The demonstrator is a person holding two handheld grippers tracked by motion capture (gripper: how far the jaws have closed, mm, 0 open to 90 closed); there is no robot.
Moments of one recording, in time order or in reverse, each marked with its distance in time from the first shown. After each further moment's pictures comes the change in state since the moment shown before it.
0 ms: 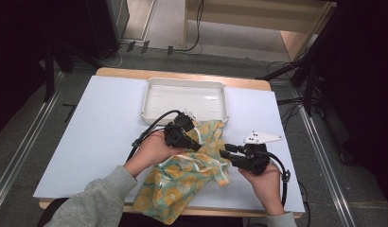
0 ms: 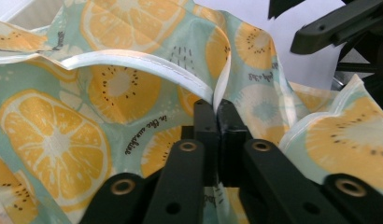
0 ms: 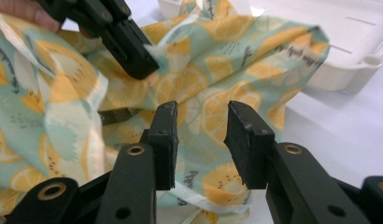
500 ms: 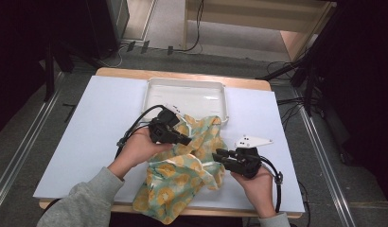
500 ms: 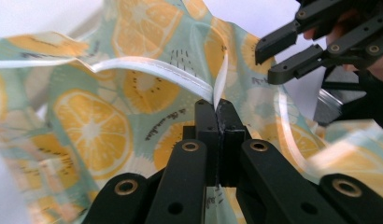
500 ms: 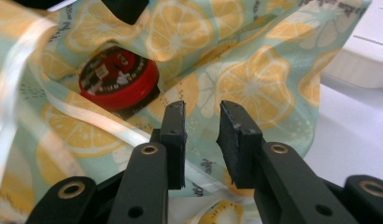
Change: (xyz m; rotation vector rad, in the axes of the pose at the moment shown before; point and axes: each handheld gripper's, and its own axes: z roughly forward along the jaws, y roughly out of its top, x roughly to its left) left arm 0.006 -0.019 -0.043 -0.106 0.015 -0.005; right arm 0.017 -0.004 0.015 0.004 0.025 0.007
